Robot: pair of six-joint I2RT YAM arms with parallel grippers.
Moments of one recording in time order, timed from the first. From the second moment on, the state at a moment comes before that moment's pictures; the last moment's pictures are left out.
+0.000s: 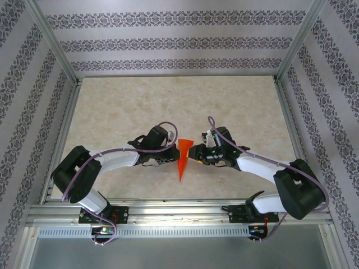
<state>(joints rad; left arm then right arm) -0.69 1.57 0.78 -0.08 0.40 -0.88 0.54 1.36 0.56 0.00 -0.61 0.87</state>
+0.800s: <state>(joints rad) -0.69 1.60 0.81 -0.13 0.37 -0.86 0.59 1.52 0.62 -0.02 -0.53 0.94</state>
